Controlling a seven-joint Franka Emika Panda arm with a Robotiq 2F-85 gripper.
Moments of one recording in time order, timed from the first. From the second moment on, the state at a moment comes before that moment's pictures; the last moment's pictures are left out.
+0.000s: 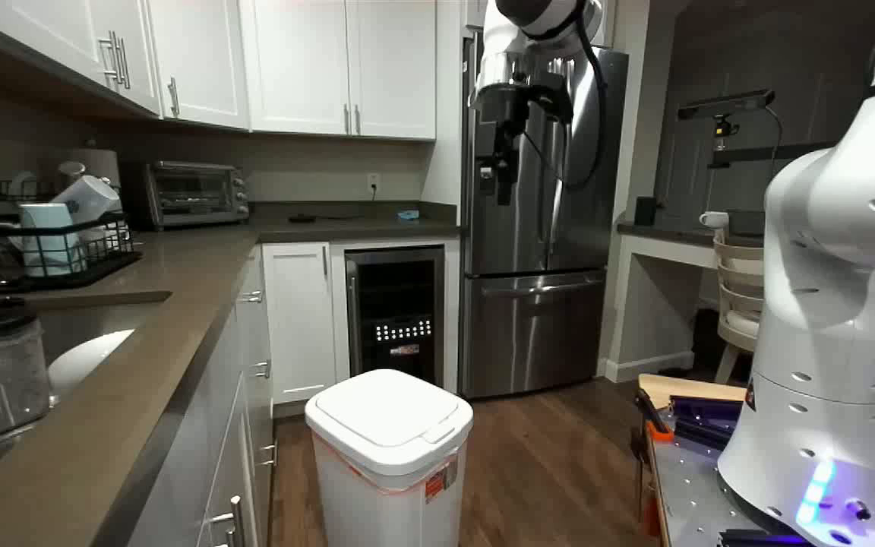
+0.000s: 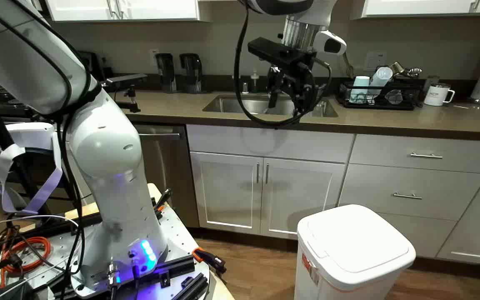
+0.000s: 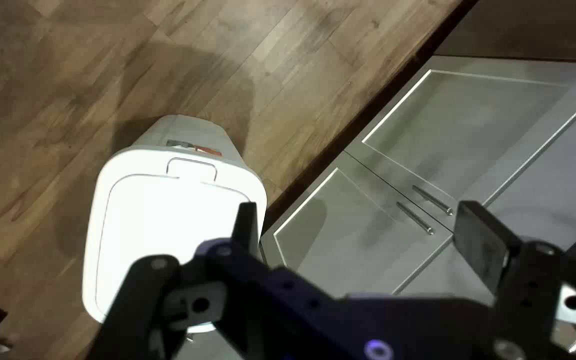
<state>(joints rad) -0.05 -0.42 -0.32 -2.34 0.07 1.88 -0.28</state>
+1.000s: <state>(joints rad) -0.05 -0.42 -0.32 -2.34 0.07 1.88 -0.28</state>
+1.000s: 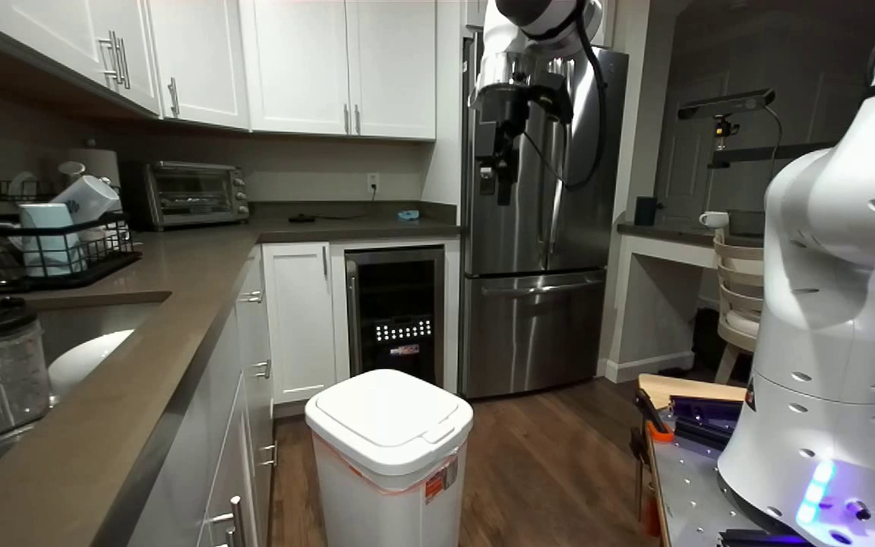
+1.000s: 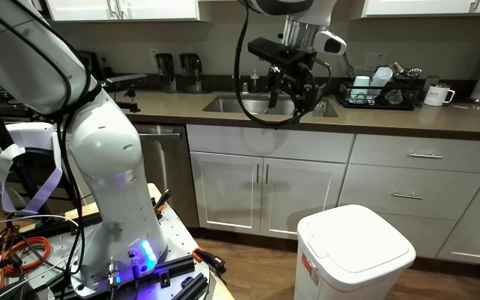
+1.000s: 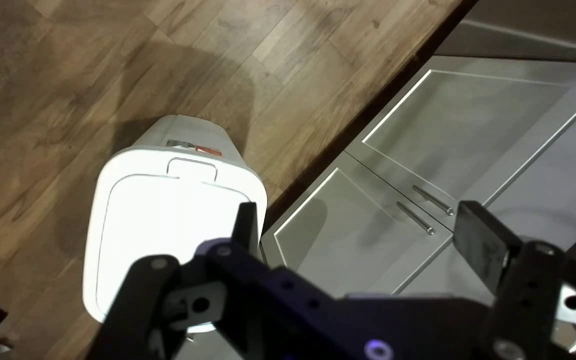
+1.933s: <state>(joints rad) -0.01 -0.19 -0.14 -2.80 0.08 2.67 -0.22</state>
